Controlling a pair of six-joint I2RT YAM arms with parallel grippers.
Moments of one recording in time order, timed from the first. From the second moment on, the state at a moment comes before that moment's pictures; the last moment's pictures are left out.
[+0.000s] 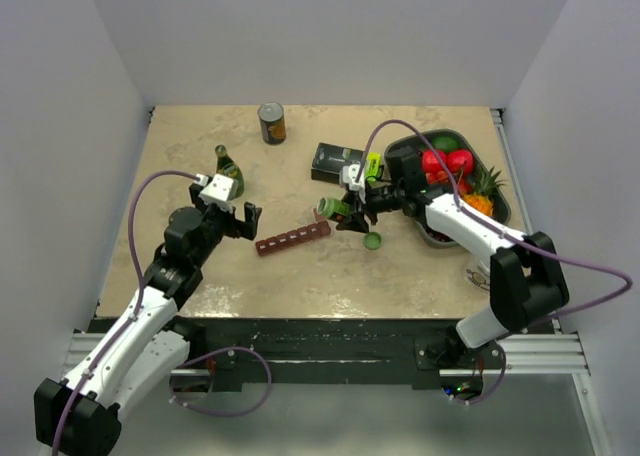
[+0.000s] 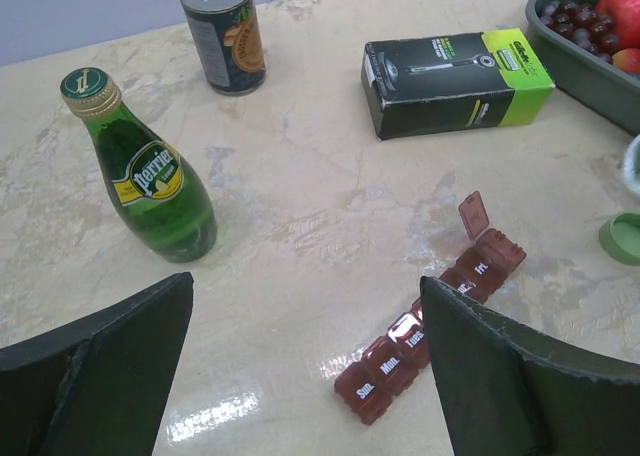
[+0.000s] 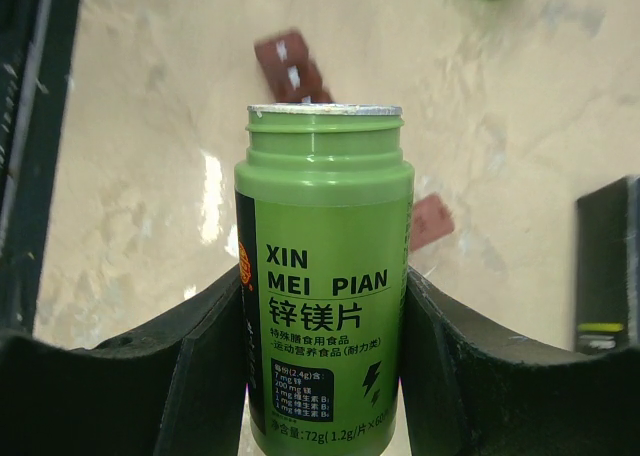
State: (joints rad) left arm -0.36 0.74 0.51 0.04 -0.01 0.01; right arm 0.44 1.49 1.02 -0.20 -0.93 -0.64
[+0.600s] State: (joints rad) left arm -0.36 0.74 0.51 0.01 -0.01 0.02; right arm 0.50 1.74 1.16 -0.40 -0.56 -0.86
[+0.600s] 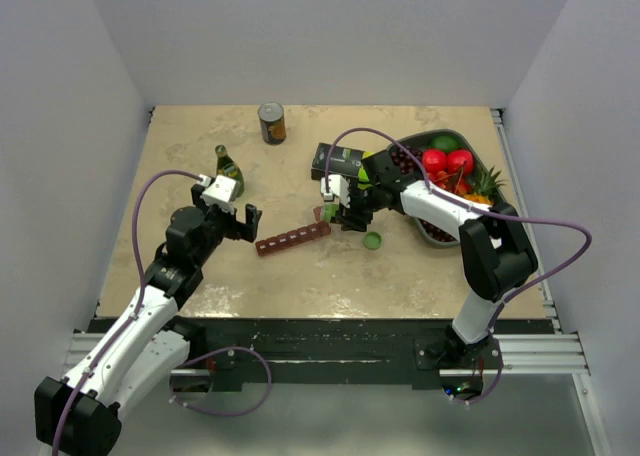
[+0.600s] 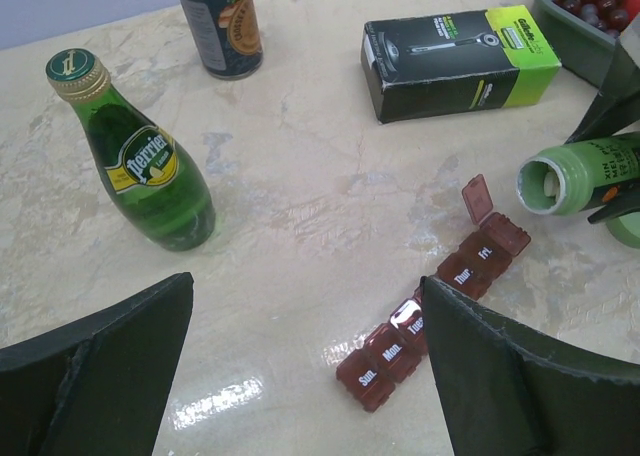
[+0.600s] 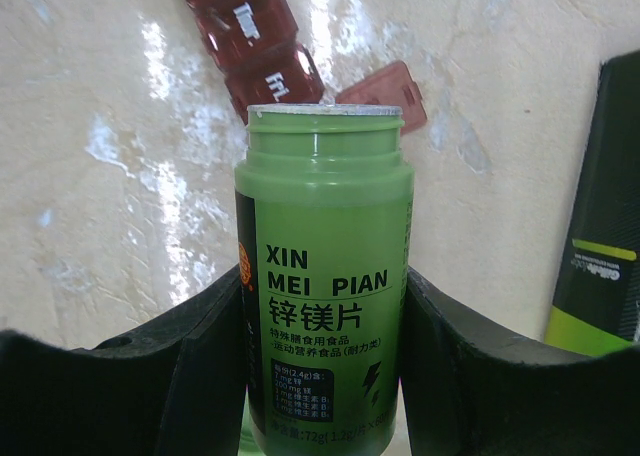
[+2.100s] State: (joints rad) left arm -0.36 0.74 0.51 -0.01 0.03 0.03; right arm 0.60 1.86 1.32 -0.63 -0.22 -1.03
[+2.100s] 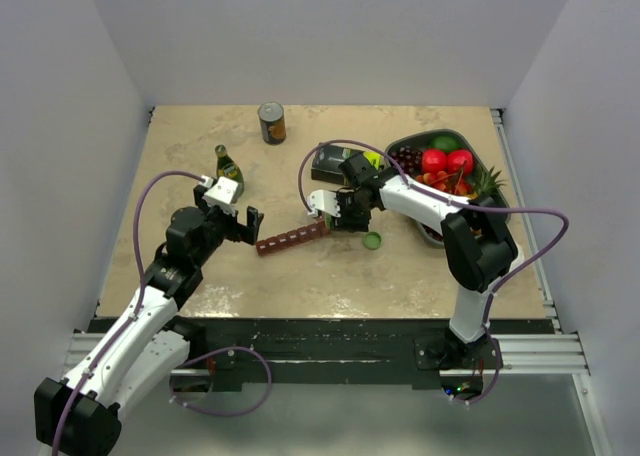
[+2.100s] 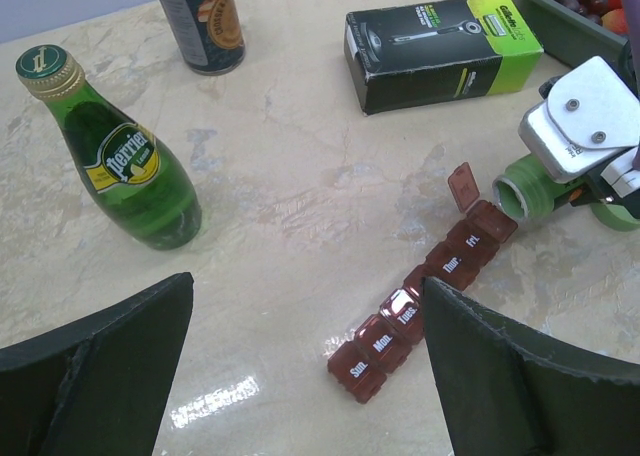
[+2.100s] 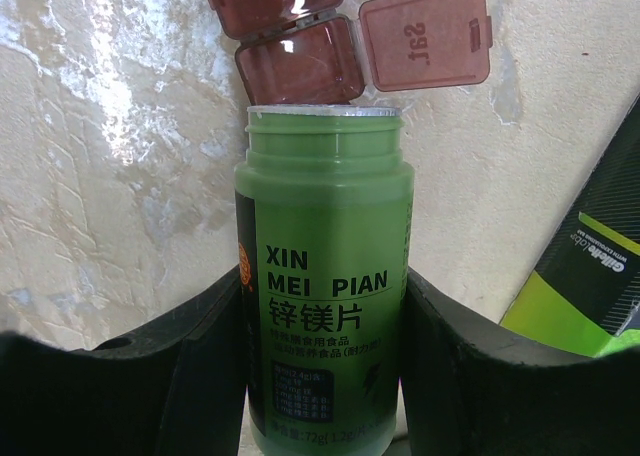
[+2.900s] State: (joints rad) left arm -0.36 0.74 0.51 -0.02 0.04 0.03; right arm 0.64 1.87 1.36 -0.66 -0.14 -1.05
